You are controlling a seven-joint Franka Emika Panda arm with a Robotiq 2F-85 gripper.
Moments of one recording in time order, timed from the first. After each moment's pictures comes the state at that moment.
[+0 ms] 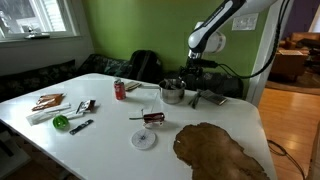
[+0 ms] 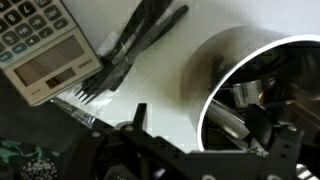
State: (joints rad) arm -0.04 0.67 -0.02 -1.69 0.20 2.55 0.24
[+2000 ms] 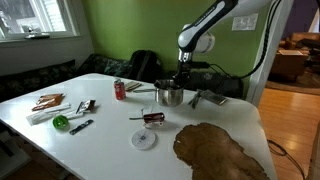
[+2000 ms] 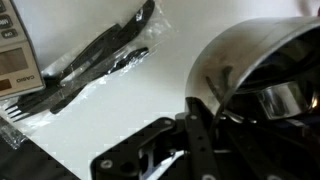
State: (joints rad) arm -0.01 0.73 0.05 -1.56 0.16 2.33 0.09
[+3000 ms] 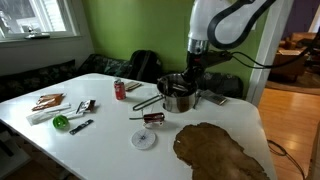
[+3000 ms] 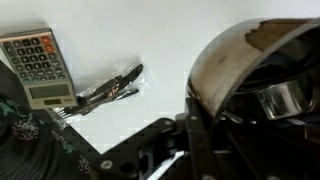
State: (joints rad) arm 0.25 0.22 -0.02 -2.20 -0.22 2.61 0.51
